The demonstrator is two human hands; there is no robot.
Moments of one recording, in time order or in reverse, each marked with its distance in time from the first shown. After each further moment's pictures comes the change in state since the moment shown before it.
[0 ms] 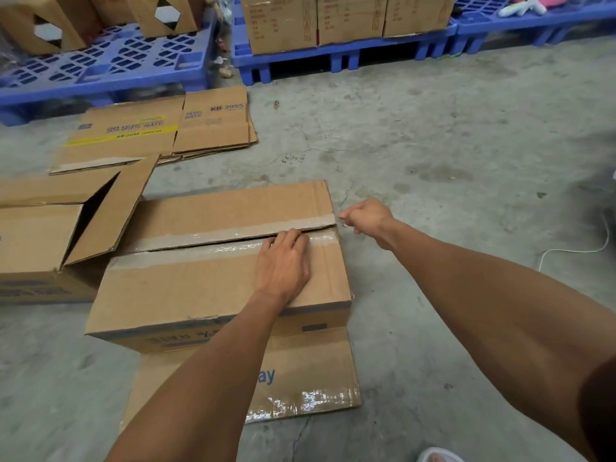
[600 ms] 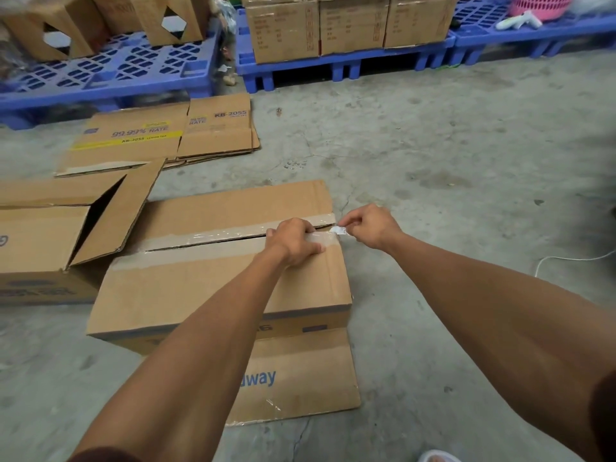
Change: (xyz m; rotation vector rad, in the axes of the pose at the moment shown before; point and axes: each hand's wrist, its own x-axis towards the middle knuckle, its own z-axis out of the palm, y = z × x) left_hand 0.056 -0.001 -0.034 -0.412 -0.438 -0.265; right_hand -0.012 0.004 -0.005 -0.373 0.045 -0.213
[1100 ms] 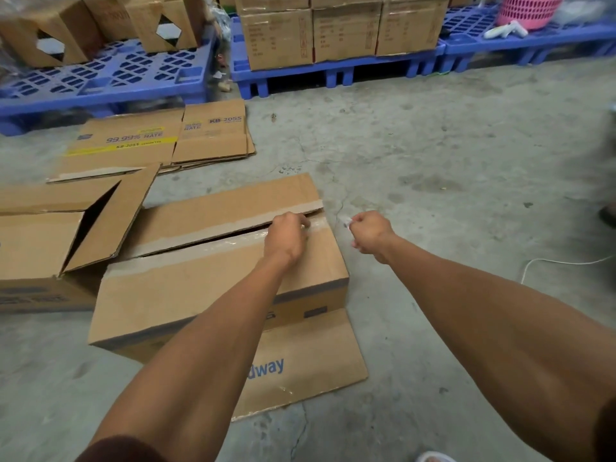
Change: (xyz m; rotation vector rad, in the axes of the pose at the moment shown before) left_hand 0.011 0.001 0.008 -0.123 0.249 0.019; right_hand -0.012 -0.011 0.000 0.345 0.039 0.308
